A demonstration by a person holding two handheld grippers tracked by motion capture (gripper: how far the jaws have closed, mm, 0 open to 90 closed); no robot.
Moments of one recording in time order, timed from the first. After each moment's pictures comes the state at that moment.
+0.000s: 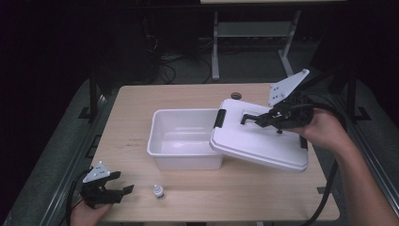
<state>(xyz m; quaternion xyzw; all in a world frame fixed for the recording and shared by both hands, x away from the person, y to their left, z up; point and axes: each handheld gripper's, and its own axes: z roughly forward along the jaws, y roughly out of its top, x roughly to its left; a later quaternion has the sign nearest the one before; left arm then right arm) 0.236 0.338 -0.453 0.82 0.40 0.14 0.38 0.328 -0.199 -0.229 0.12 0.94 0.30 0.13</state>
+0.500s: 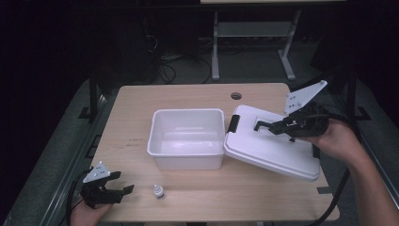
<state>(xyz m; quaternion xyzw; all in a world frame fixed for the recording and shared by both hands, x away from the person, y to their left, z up) 0.236 0.337 -0.452 0.83 0.40 0.14 0.38 0.317 -0.233 -0.251 0.15 0.93 0.30 0.13</state>
